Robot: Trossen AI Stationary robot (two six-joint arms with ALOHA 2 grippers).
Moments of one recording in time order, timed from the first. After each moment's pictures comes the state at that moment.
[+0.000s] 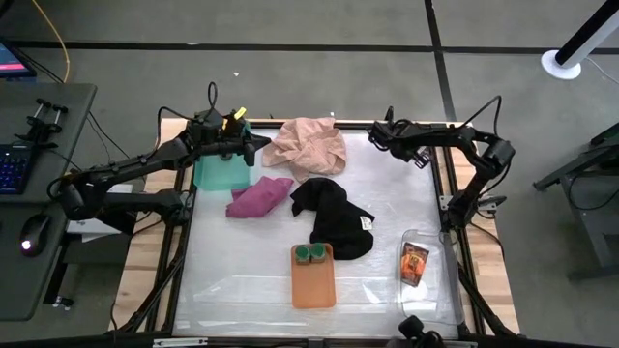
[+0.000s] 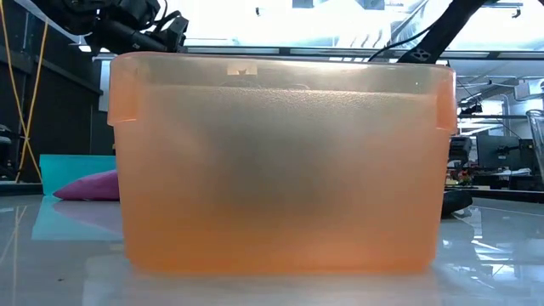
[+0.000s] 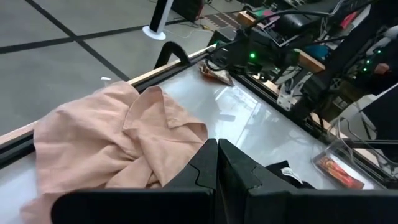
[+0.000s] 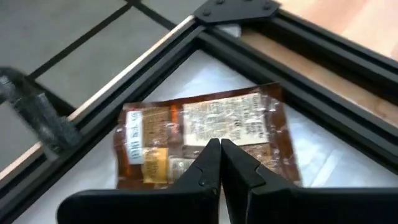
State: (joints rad) left arm 0.64 1.03 0.66 0.02 0.26 -0.34; right arm -0.72 1.70 0.90 -0.75 0.79 1.70
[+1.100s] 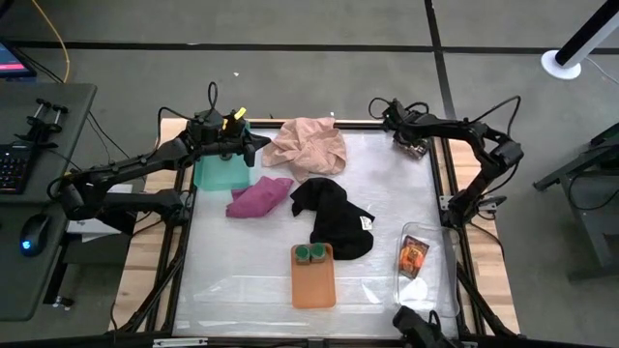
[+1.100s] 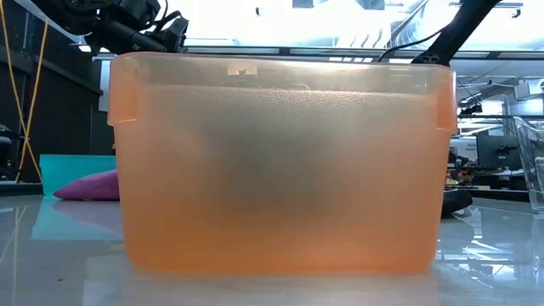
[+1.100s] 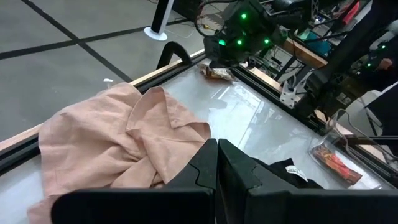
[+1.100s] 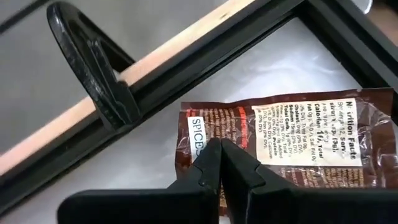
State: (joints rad) left arm 0.64 1.03 0.66 0.02 0.26 -0.31; right arm -0.92 1.66 0.90 -0.48 0.42 1.18
